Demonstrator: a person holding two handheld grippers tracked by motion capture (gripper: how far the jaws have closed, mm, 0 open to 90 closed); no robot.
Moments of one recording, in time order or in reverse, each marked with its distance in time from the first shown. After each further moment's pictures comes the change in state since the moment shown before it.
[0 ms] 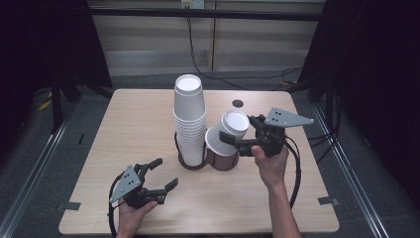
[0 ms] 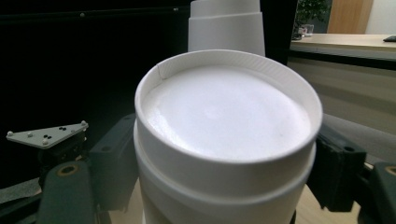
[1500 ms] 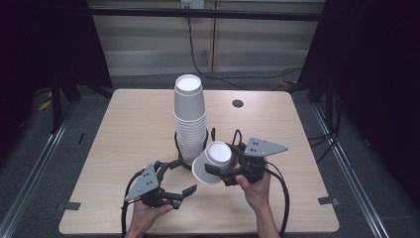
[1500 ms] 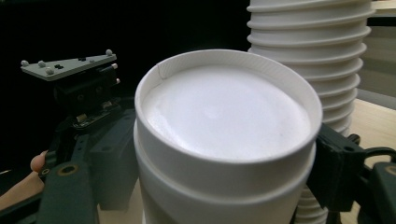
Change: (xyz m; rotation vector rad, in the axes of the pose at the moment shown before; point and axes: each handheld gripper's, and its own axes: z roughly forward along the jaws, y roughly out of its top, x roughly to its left) left arm -0.025 0.020 0.032 -0.019 -0.193 0.067; right arm 0.028 -0.070 0.022 0.057 0.122 0.034
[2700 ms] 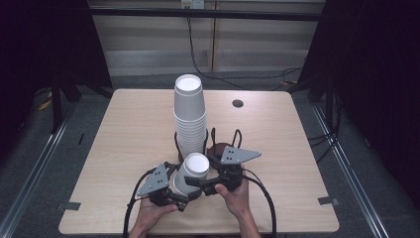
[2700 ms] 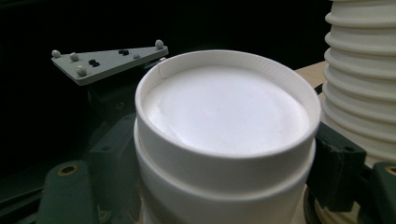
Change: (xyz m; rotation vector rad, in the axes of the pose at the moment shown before) left arm 0.004 -0.017 0.016 0.078 -0.085 -0.007; right arm 0.016 -0.026 0.046 0.033 0.111 0.049
